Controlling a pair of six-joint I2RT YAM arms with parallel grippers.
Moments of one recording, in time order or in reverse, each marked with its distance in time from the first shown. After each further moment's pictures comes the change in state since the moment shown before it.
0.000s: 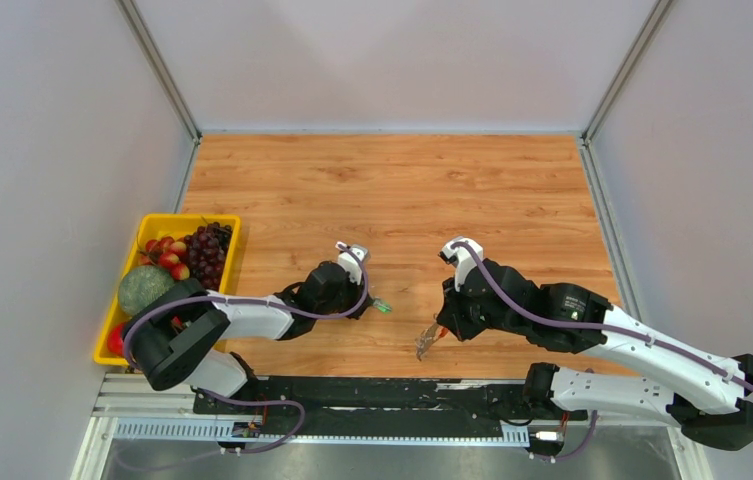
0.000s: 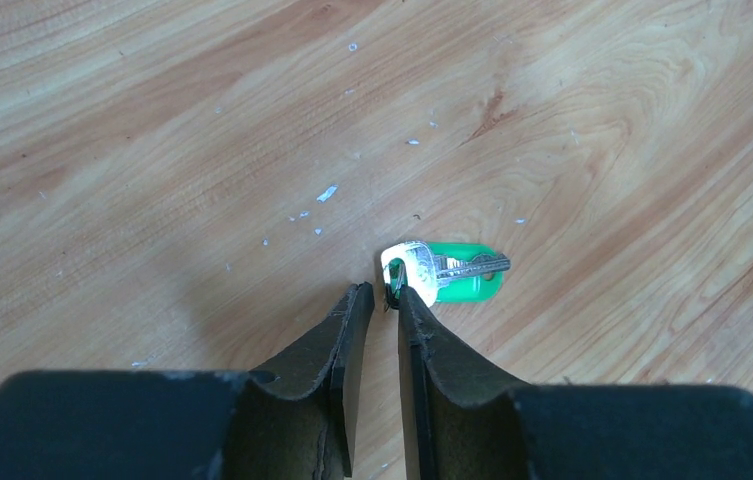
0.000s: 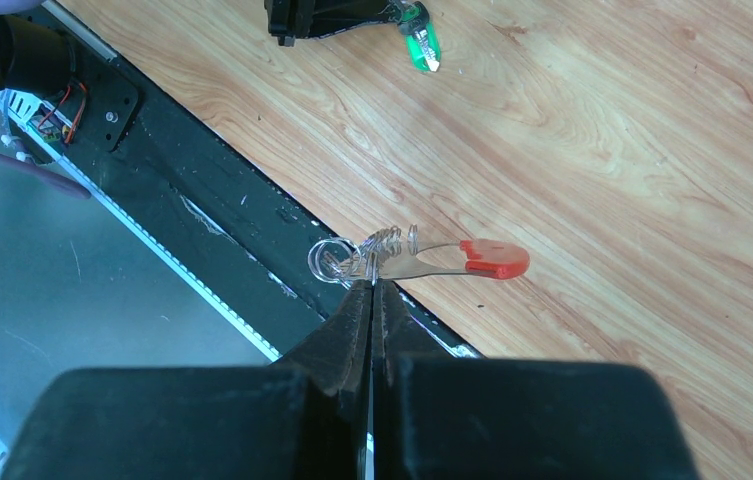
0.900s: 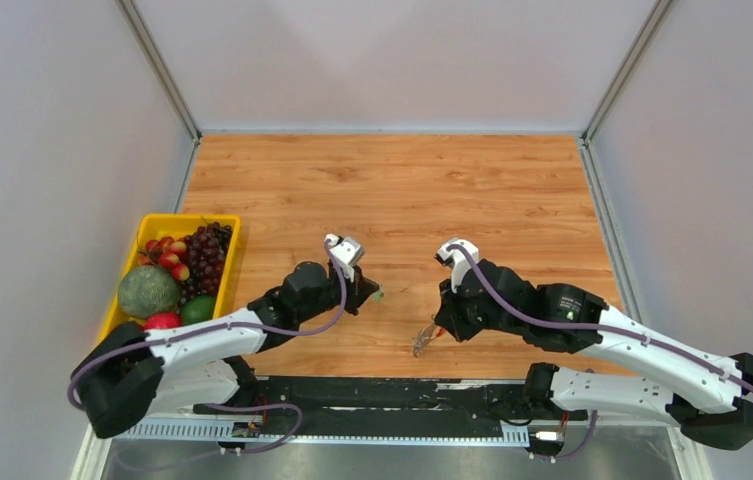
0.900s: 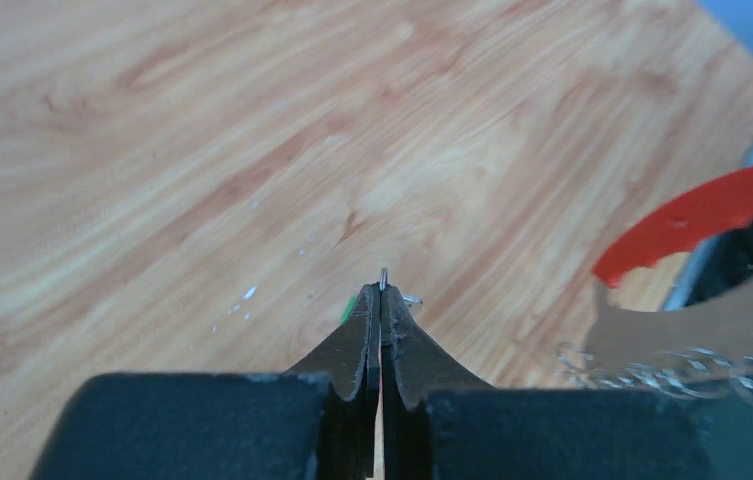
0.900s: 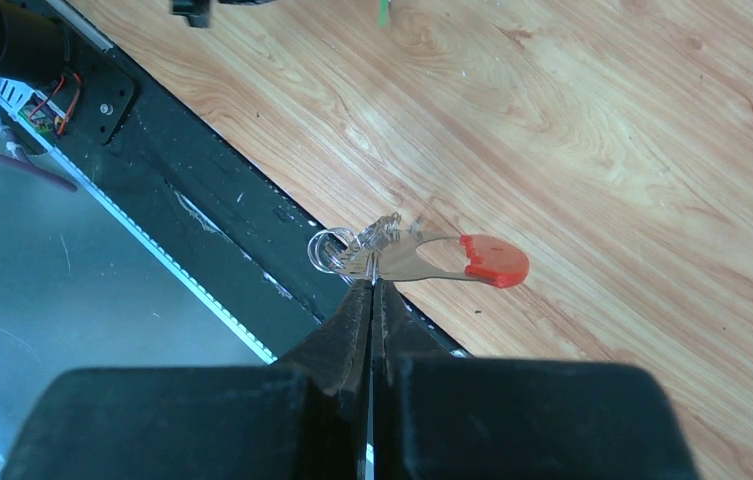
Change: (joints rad) left arm -0.048 -0.265 -0.006 -0.026 0.016 0.066; right arm 0.000 0.005 -0.016 0.018 -0.007 -0.021
